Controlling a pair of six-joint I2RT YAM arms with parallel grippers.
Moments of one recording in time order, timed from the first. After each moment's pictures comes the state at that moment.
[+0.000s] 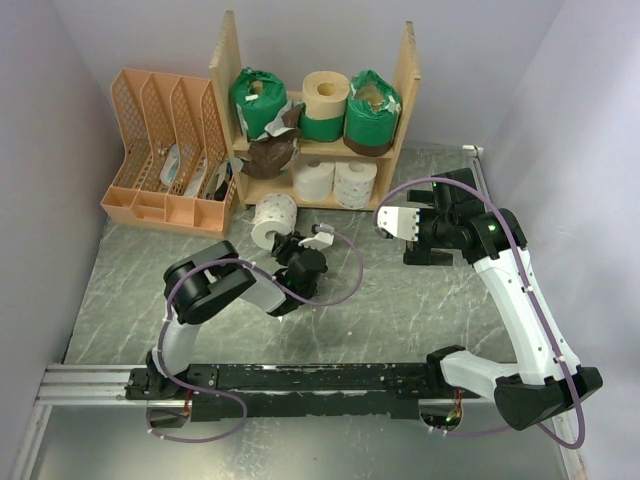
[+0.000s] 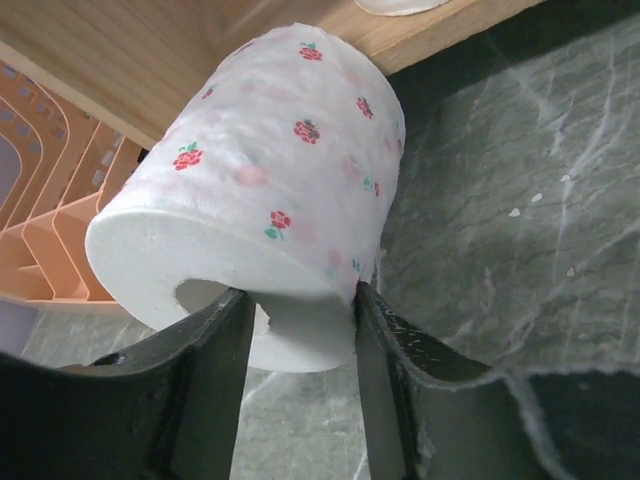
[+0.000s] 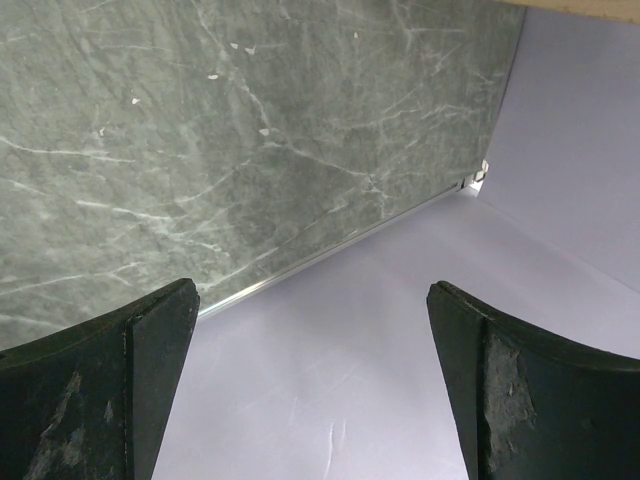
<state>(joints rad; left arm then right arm) -1.00 2.06 0.85 0.96 -1.15 0.40 0.32 1.13 1.38 -1.19 0.04 -1.28</state>
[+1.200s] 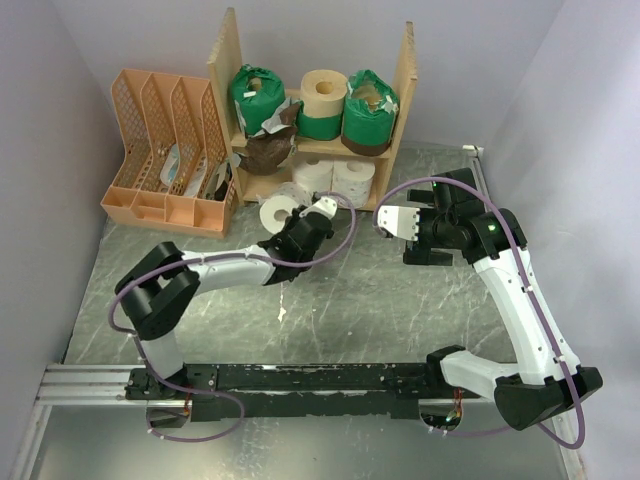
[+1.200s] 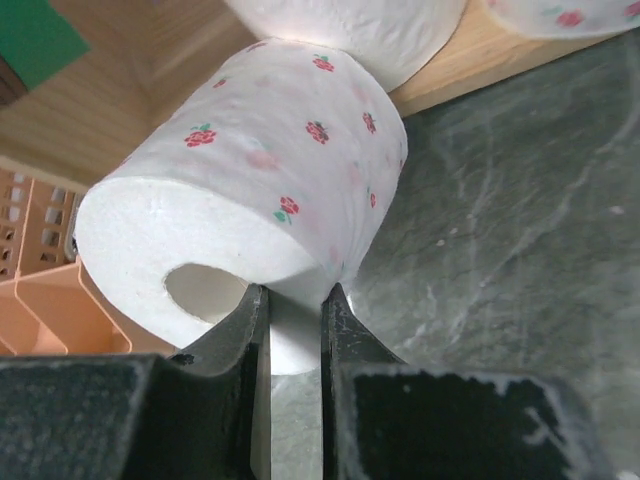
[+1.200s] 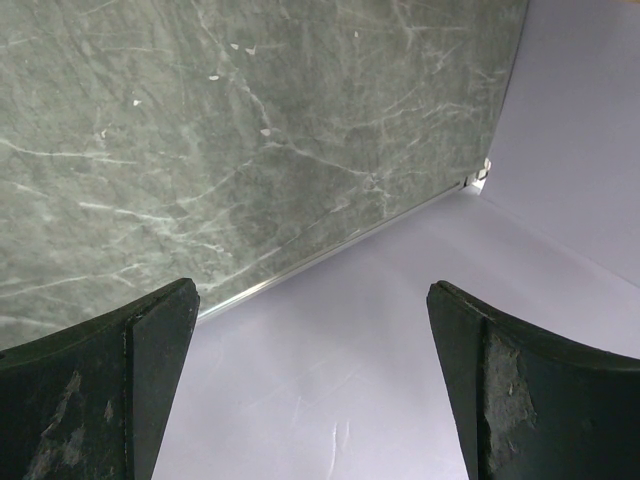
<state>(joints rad) -0.93 1.78 1.05 0.22 -0.86 0.10 0.32 1.13 1.38 -1.19 0.04 -1.26</state>
